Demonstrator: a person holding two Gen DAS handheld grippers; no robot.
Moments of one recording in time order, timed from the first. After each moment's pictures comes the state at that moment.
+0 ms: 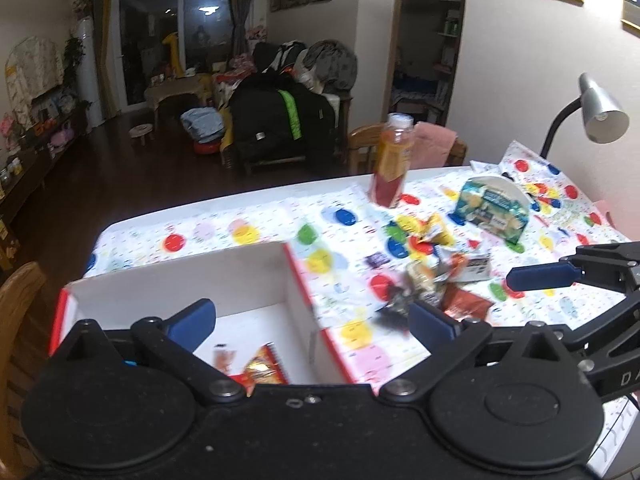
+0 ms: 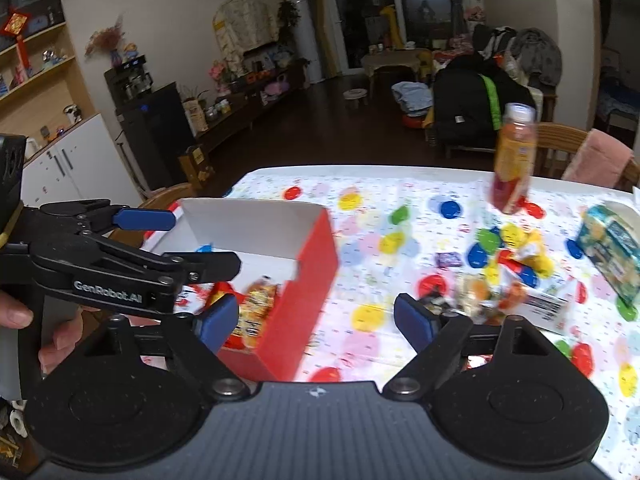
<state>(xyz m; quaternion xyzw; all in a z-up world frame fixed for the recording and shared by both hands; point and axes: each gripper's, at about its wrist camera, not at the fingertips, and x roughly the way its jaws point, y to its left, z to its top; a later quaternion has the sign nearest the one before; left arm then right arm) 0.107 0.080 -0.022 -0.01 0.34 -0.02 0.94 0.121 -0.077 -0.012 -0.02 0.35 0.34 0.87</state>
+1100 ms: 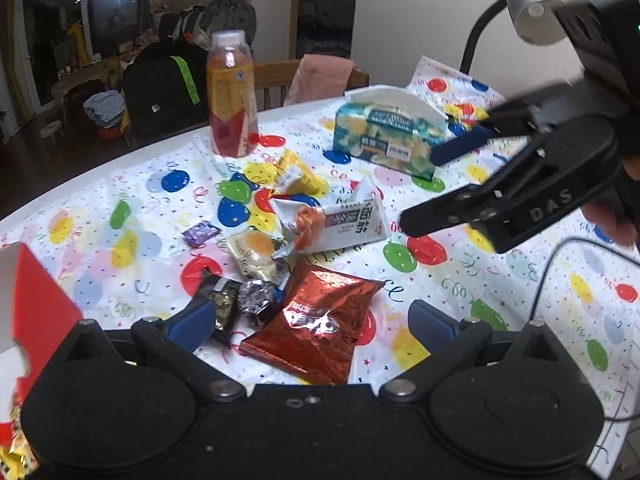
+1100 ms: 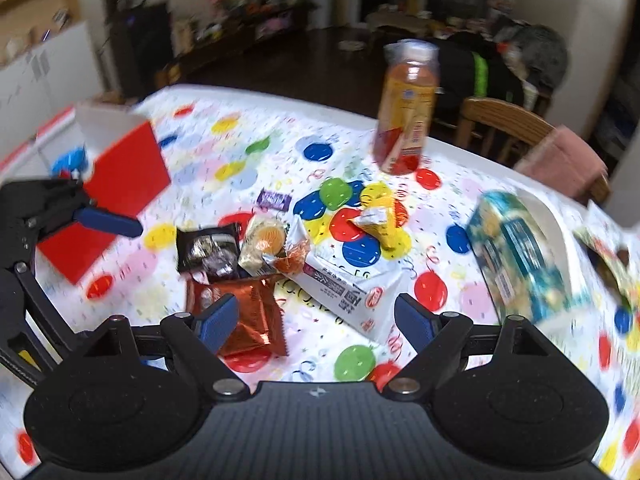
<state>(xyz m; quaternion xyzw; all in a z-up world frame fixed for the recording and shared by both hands) 0.195 -0.086 -0.119 0.04 0.40 -0.13 0.91 0.261 -0.203 -0.080 -0.18 0.38 0.35 0.84</state>
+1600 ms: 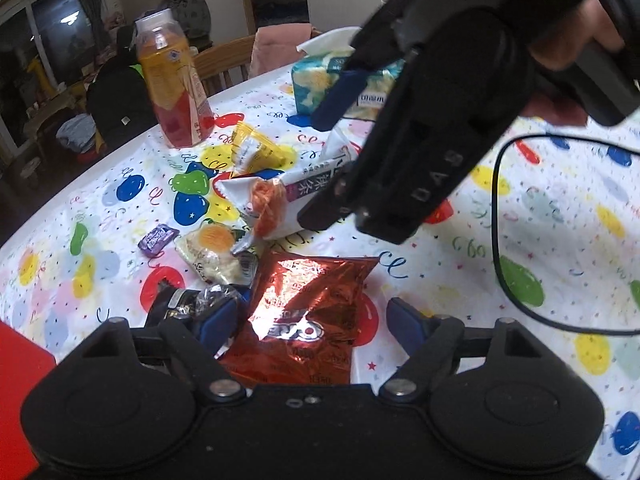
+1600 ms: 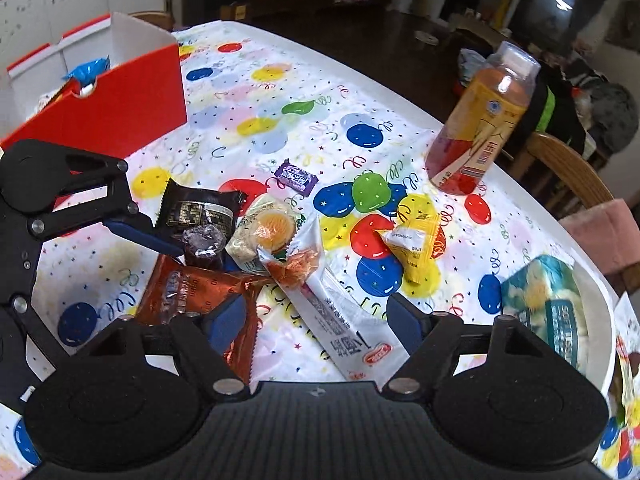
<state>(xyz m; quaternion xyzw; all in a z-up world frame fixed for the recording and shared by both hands) 0.219 -0.125 -0.162 0.14 0.41 -0.16 0.89 0.300 -0.159 -0.116 -0.30 0.37 0.41 0.78</state>
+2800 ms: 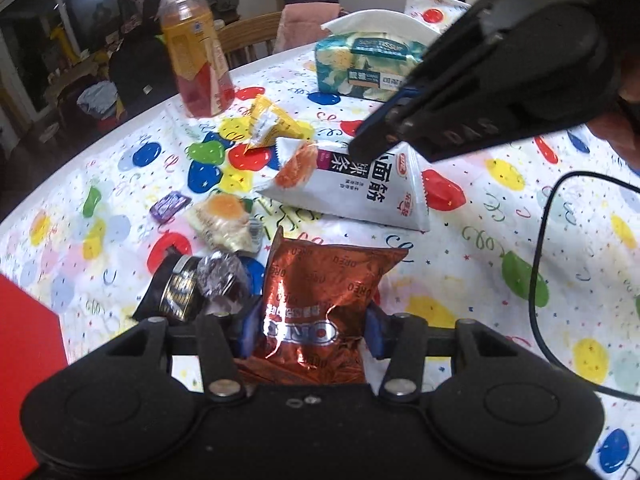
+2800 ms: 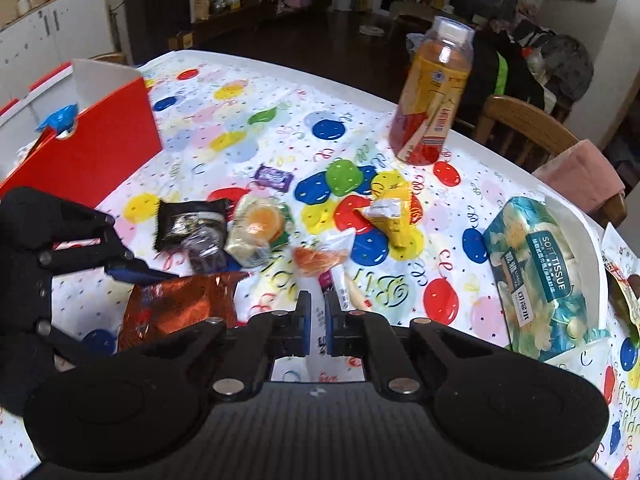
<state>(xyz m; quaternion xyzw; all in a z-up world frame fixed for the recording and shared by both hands) 0.213 -0.124 -0.160 0.11 0.45 -0.11 0.88 0.276 -0.184 -0.107 -0.22 0.39 0.36 0.82</state>
